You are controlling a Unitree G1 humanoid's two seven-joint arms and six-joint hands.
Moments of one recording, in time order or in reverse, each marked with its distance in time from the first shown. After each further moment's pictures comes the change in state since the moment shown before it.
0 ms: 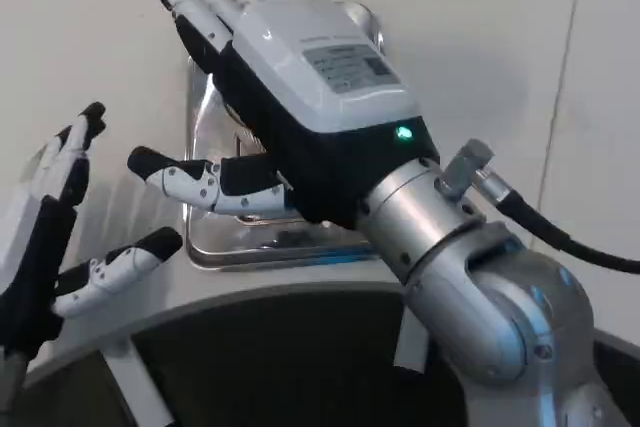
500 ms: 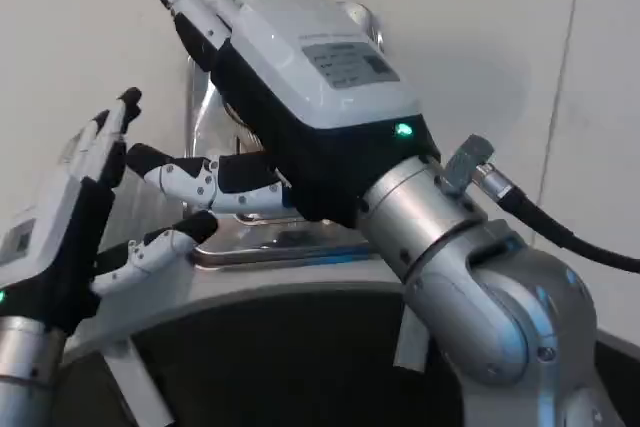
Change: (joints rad) left arm -0.091 -0.034 -0.071 0.044 0.032 0.031 0.021; right arm -0.001 0.037 -0.026 -0.004 -0.034 -0.014 0.042
